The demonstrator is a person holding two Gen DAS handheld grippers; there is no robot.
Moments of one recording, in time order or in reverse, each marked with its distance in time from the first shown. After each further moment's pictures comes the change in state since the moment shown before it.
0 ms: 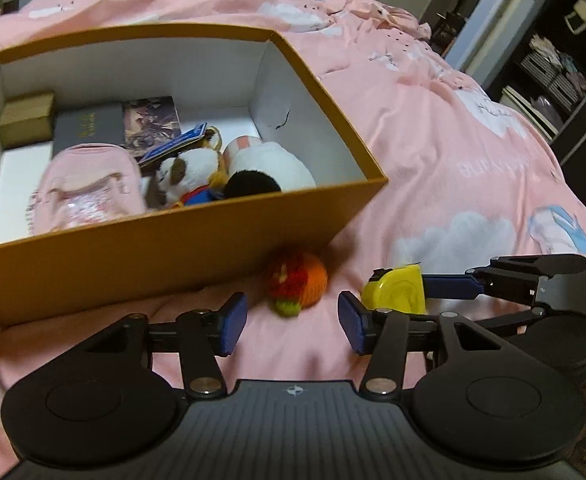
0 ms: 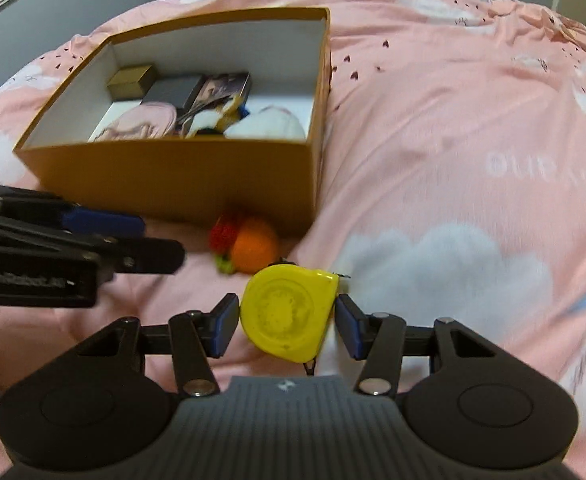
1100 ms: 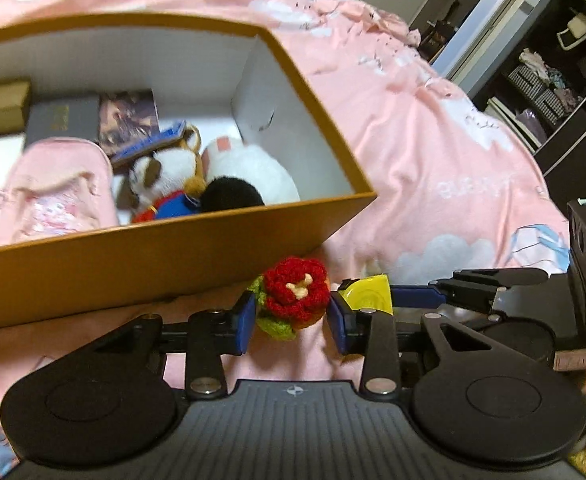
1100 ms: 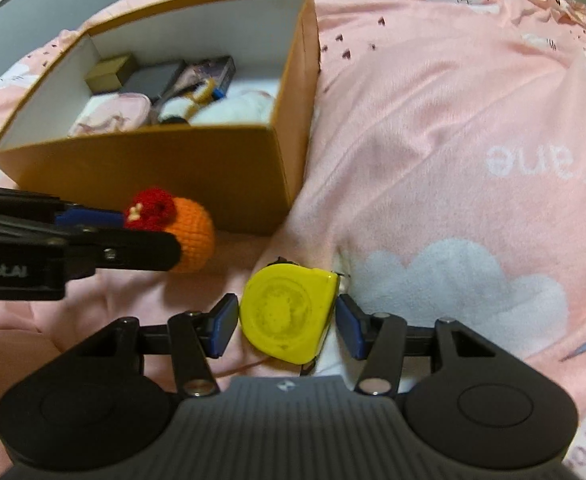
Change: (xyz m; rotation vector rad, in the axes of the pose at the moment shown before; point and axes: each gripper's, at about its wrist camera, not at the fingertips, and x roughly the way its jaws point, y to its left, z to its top) left arm -0.017 0.010 -0.011 -0.035 -0.009 -0.084; right arm 0.031 -0.015 0.010 0.023 0.037 0.022
